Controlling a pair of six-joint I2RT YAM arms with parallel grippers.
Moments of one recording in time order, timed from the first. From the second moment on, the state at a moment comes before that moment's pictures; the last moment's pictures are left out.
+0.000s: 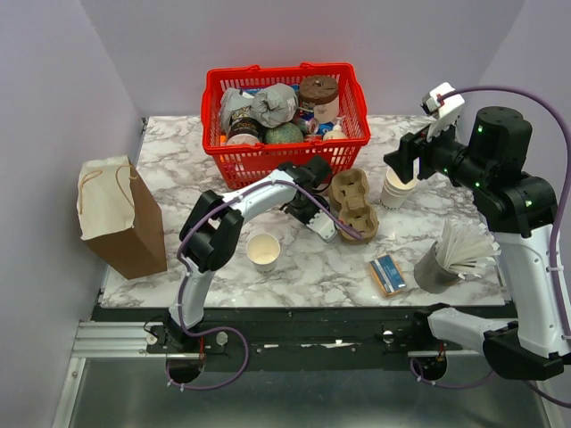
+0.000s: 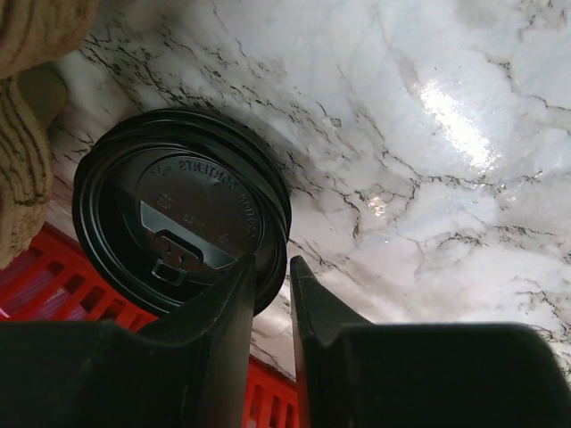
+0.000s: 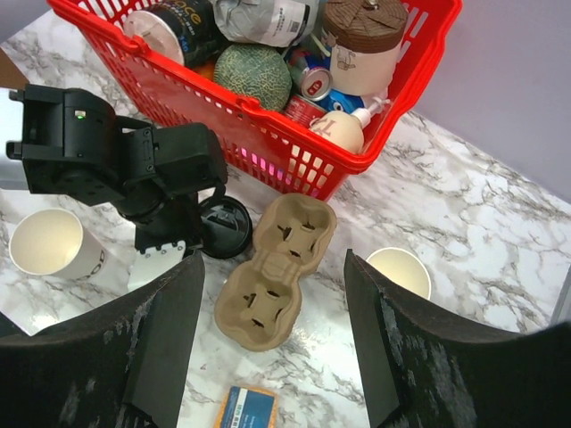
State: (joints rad) left arm -0.75 2.09 1.71 -0.94 0.21 1.59; right arm 0.30 1.14 1.71 -0.89 -0.26 -0.19
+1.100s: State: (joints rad) left arm -0.74 2.13 1.80 -0.99 0.17 1.61; right arm 0.29 1.20 1.72 -0.89 -0.26 -0.19
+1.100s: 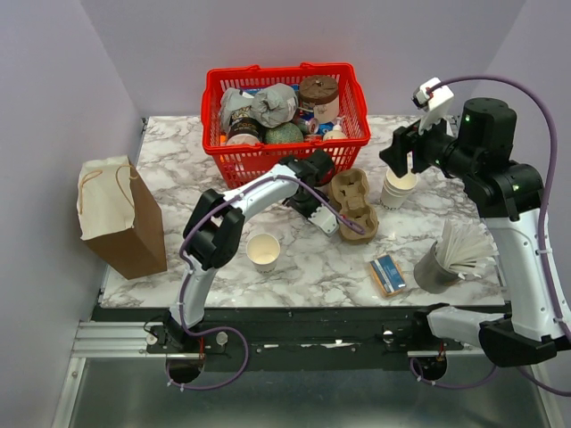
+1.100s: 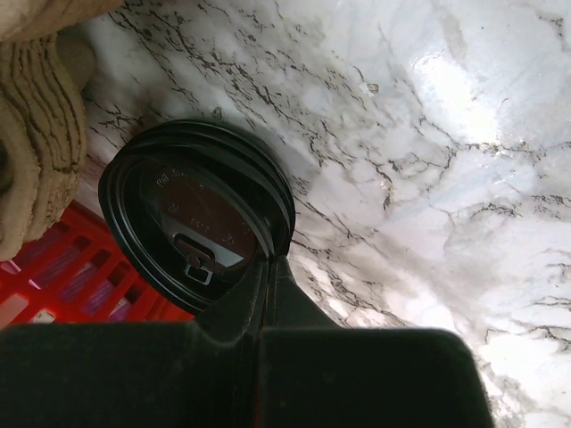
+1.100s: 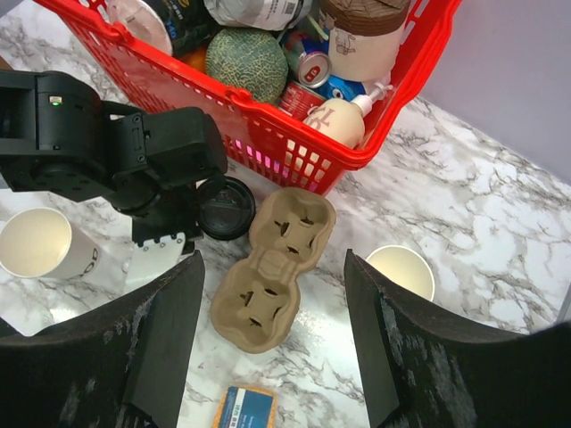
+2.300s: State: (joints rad) left arm -0.49 1.31 1.20 -0.57 0.88 0.29; right arm 0.29 1.25 1.55 -0.74 -0.58 -0.20
